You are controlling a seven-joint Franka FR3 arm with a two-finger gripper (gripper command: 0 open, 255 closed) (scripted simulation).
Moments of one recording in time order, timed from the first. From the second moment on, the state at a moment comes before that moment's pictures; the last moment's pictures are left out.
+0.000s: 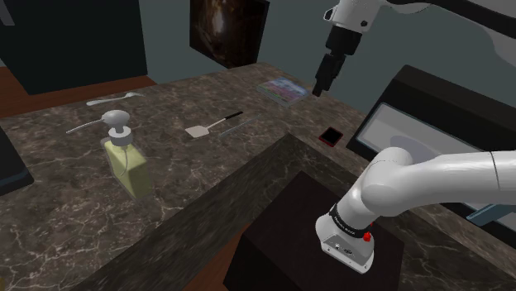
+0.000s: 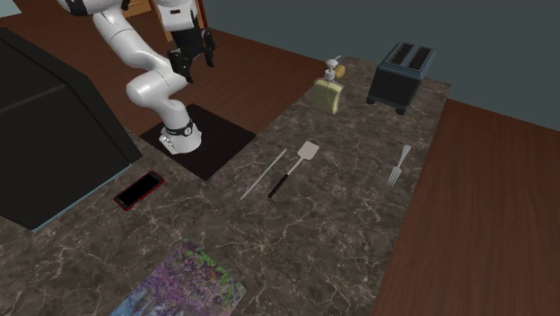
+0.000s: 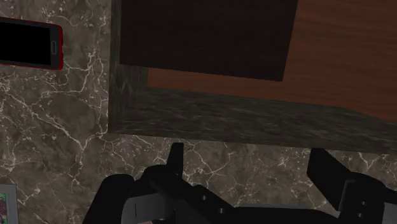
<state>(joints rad) -0.01 -0.80 -0.05 -2.29 0.07 1.43 -0.12</state>
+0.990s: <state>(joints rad) 0.14 -0.41 -0.20 -2.24 -0.05 1.77 -0.70</state>
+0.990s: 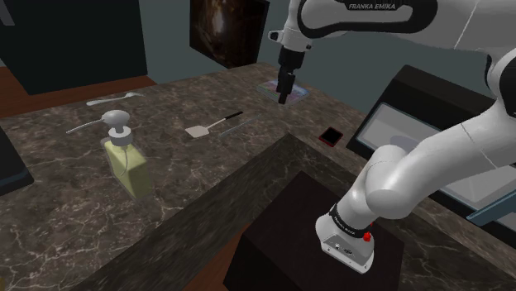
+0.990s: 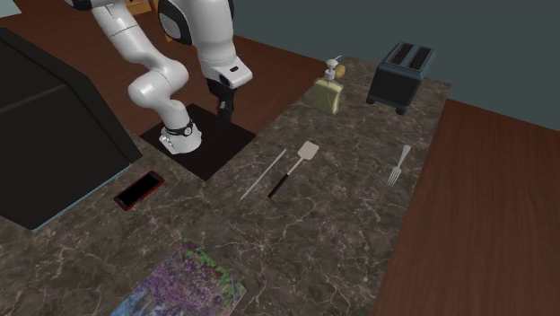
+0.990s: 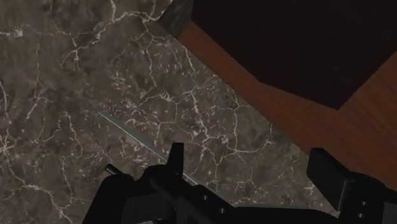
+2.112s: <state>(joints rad) 0.25 0.16 -0.19 -1.96 -0.03 2.10 -1.36</state>
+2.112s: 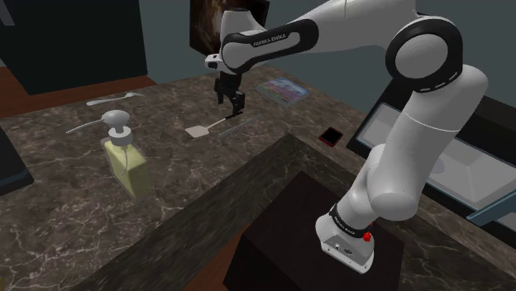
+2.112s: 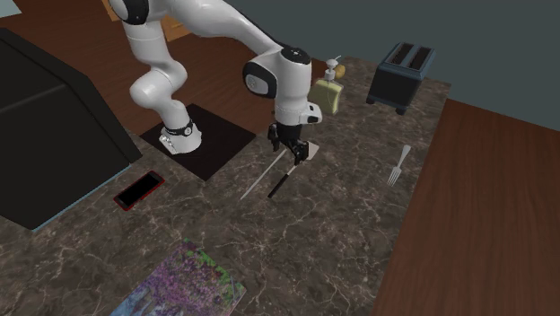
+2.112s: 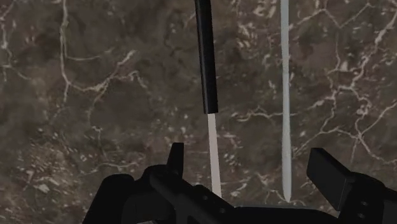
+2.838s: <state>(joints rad) 0.26 0.27 -0.17 -1.96 -0.03 2.22 -1.44</state>
